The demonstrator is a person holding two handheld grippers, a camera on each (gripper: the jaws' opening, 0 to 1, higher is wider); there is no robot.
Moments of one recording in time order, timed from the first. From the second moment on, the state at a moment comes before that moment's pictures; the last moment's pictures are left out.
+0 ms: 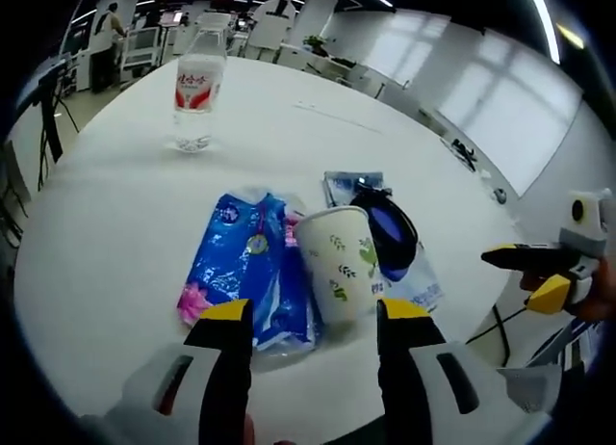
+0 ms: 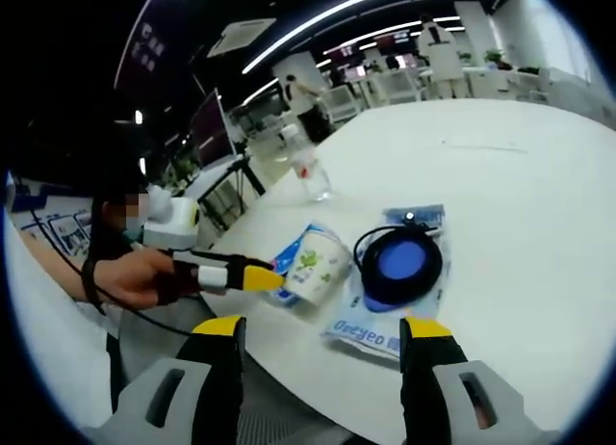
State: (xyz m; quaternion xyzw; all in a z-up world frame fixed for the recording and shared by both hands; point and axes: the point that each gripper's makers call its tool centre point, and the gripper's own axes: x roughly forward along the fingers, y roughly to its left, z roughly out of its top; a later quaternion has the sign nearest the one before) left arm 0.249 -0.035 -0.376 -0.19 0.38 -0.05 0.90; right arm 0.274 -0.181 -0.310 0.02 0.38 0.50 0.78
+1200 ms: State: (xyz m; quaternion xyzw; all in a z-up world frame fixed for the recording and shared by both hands) left arm 0.266 -0.072 -0.388 -0.14 0.42 -0.13 0.89; right arm 0.276 -0.192 -0.314 0.03 0.39 0.48 0.79
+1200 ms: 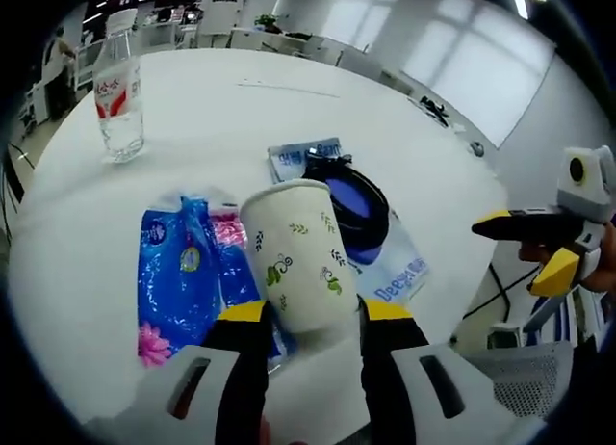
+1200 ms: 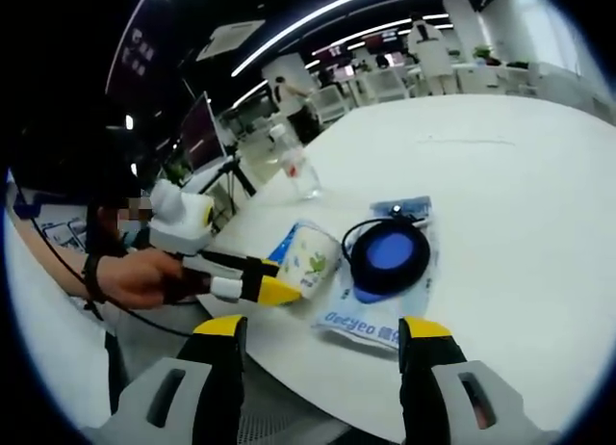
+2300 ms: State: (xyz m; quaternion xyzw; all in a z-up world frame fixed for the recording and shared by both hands) left arm 0.256 -0.054 -0.375 -0.16 0.40 -0.09 0.90; right arm 0.270 -0.170 -0.311 0.02 0.38 0.50 0.77
